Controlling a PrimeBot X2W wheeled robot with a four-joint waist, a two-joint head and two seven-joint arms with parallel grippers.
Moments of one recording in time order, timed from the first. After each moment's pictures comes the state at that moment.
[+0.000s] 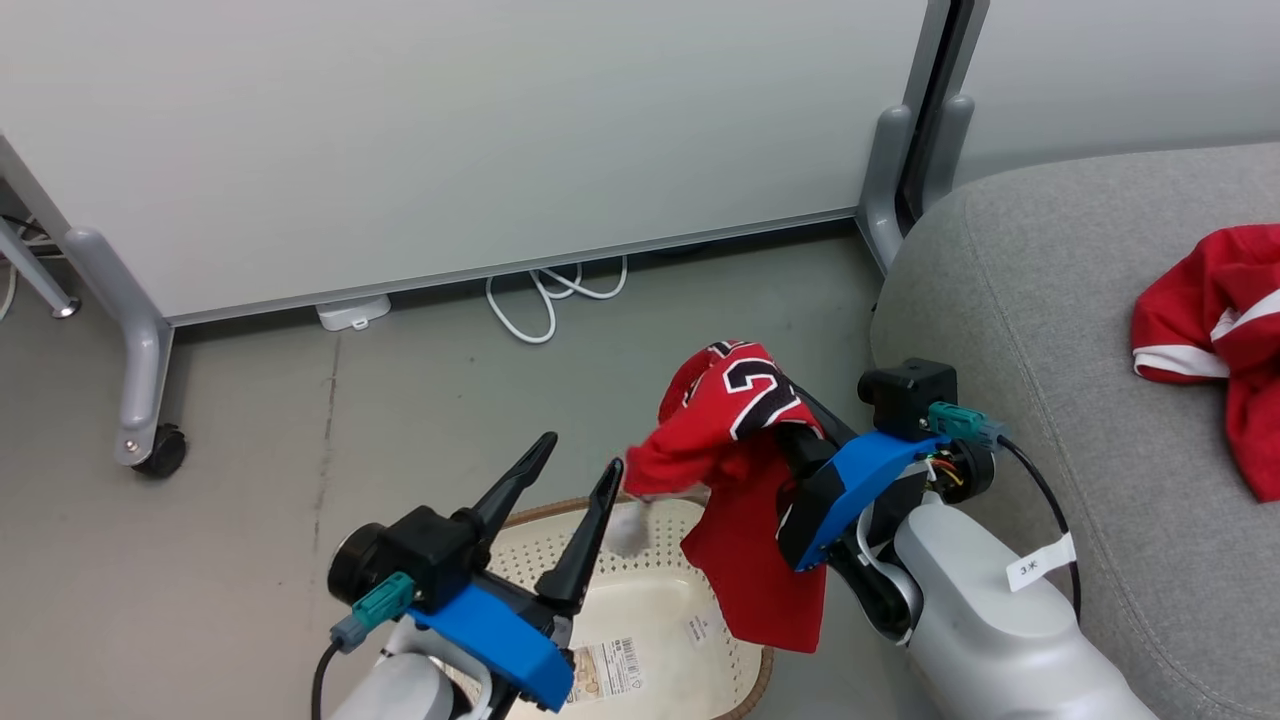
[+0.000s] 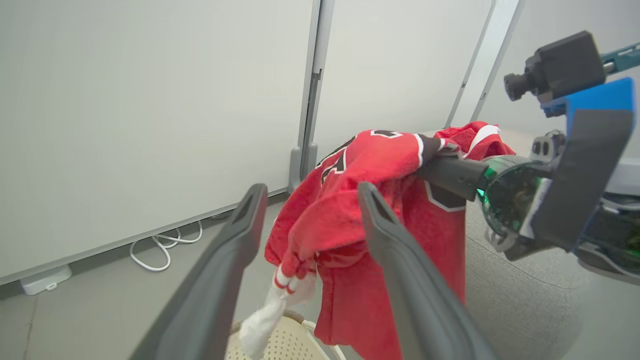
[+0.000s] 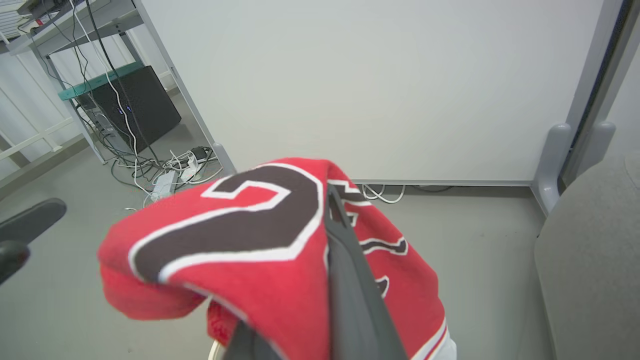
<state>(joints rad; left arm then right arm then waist) -0.30 0.24 -0.65 0.33 -0.56 -0.13 -0.26 -0.66 -0.05 0.57 0.86 0.58 0.13 -0.26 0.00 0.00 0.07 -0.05</state>
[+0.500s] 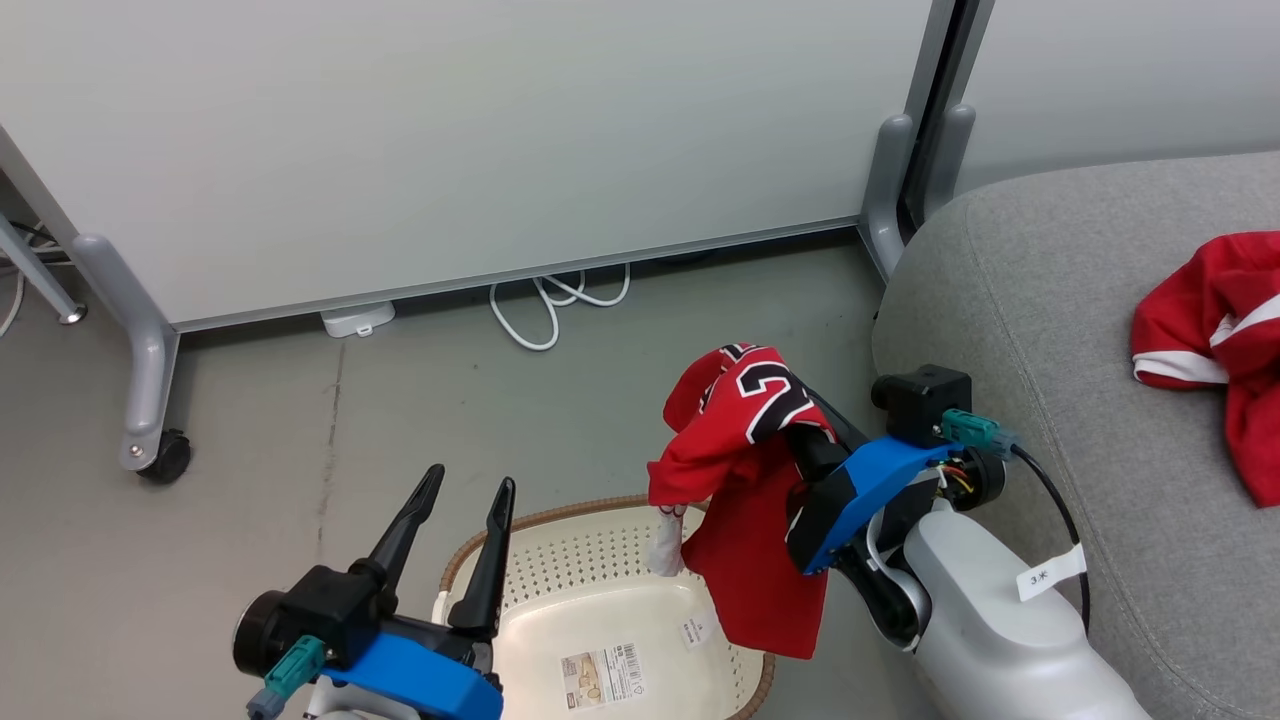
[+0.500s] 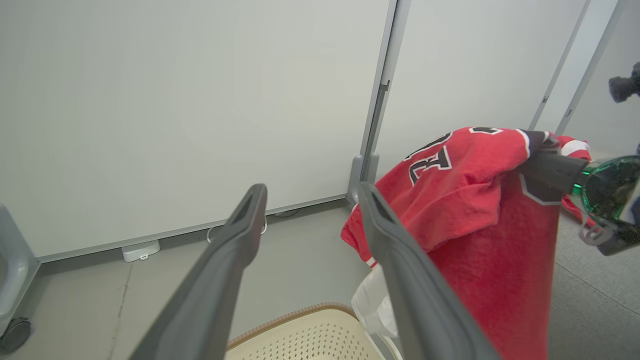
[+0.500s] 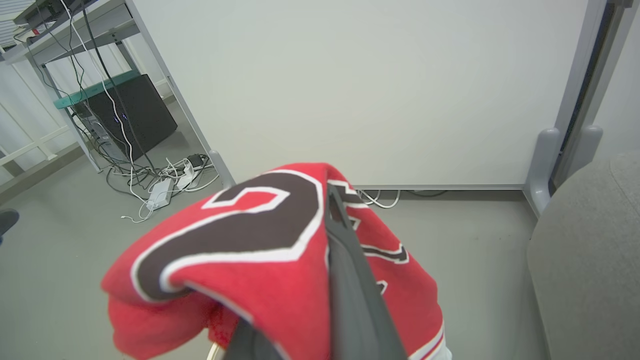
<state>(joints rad) -0.10 0.19 -0.35 0.24 -0.37 -0.13 -0.26 -0.63 -0.05 0.52 0.84 0.54 0.13 -0.26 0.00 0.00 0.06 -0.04</state>
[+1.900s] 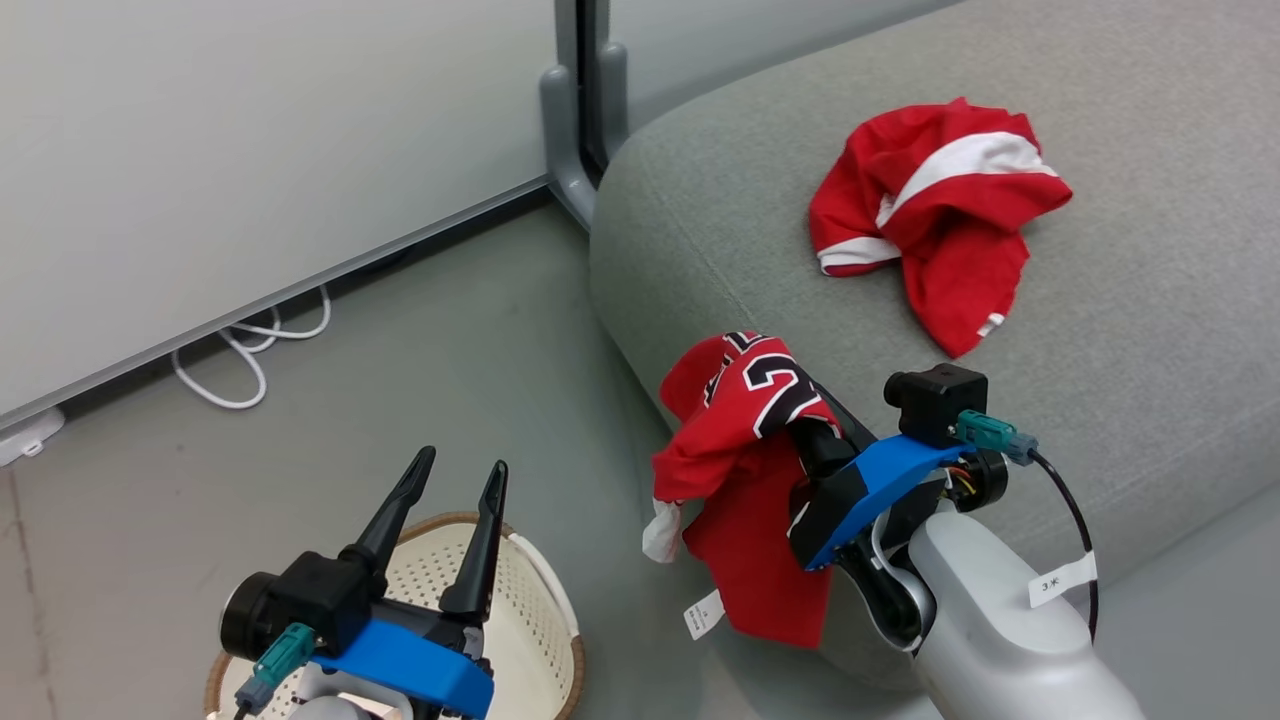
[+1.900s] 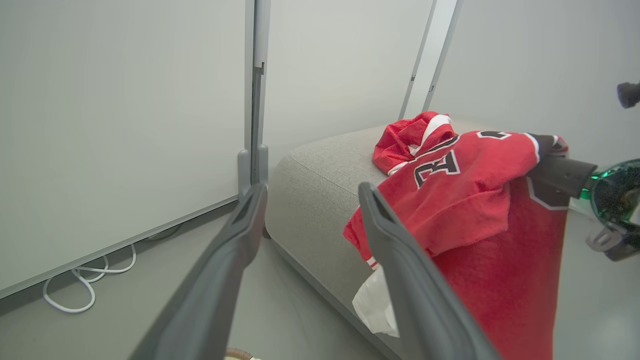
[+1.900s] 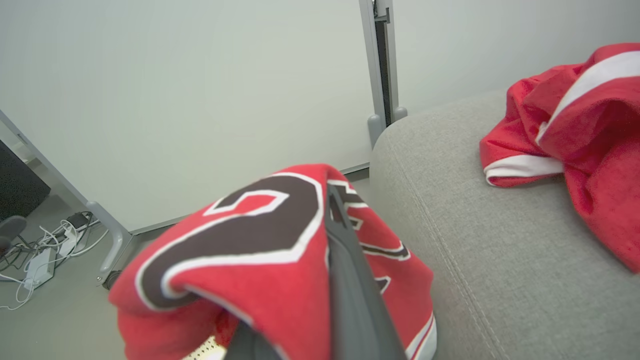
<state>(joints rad) -0.12 0.20 -0.35 0.23 -0.36 -0.13 -0.26 -0.60 -0.05 0.47 0.78 0.55 0.13 -0.26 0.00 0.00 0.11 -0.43</state>
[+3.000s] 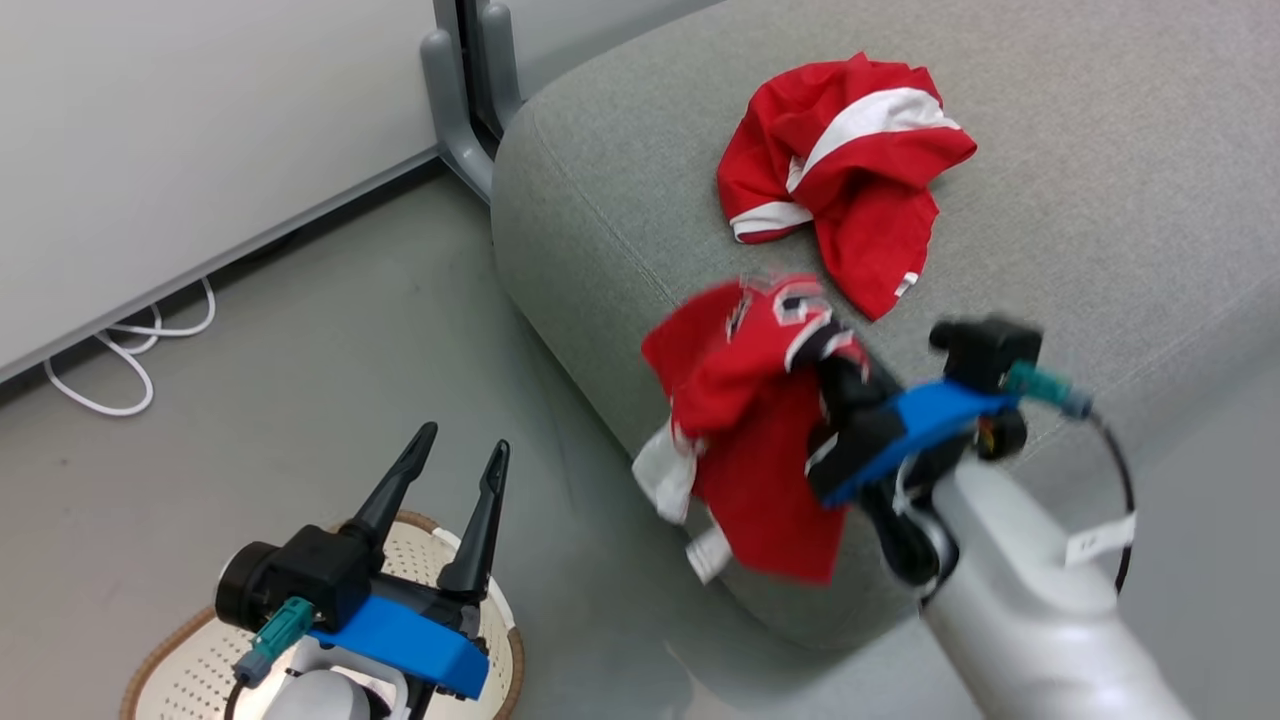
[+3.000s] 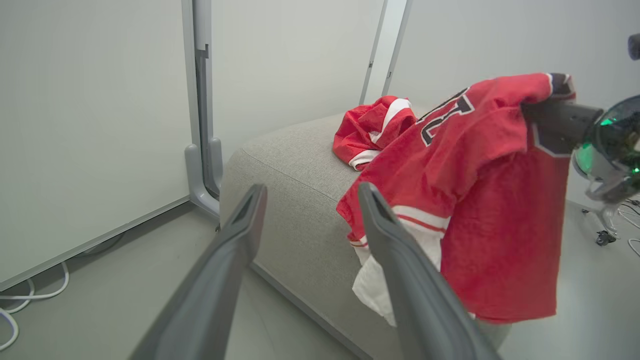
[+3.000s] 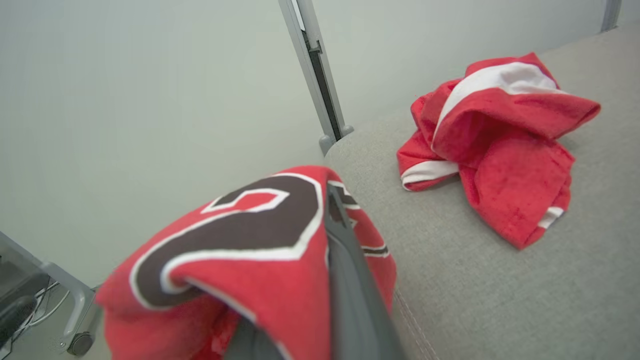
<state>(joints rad) -0.17 0.24 -0.39 0.24 -0.38 -0.13 -0.26 -0.62 -0.05 0.41 0.72 0.61 0.13 -0.26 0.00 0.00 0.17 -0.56</state>
